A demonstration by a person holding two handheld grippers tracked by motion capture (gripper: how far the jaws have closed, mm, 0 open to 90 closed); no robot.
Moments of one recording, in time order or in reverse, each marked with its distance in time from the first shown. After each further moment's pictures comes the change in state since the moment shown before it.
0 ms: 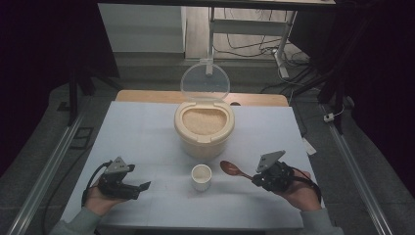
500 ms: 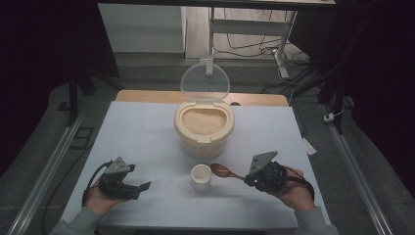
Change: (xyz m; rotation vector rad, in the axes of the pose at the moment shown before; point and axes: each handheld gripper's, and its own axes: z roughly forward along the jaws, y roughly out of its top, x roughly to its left) left arm -0.001 0.000 0.001 0.003 0.000 0.000; right arm 0.012 0.021 -0.001 -0.030 0.008 -0.065
